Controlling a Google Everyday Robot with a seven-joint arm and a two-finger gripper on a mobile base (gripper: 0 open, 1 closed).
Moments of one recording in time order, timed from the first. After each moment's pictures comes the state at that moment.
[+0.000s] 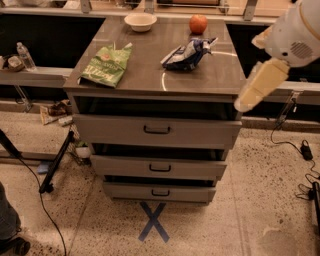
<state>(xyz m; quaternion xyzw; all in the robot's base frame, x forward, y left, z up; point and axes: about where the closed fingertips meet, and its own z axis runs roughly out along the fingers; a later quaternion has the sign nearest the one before) 0.529 -0.187 0.975 -0.56 0.78 0.02 0.28</state>
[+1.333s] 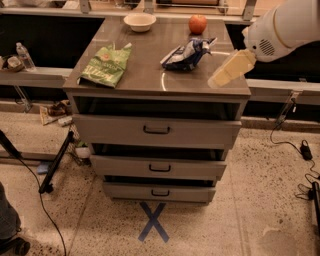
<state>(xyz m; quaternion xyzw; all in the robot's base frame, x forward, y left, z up) 0.616 -0.170 0.965 -0.46 0.80 0.05 0.39</state>
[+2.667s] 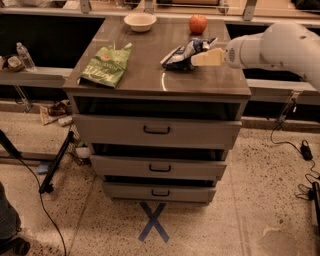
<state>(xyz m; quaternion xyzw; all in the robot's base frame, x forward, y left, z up) 0.768 -0.192 0.899 -0.17 0.84 0.11 0.51</state>
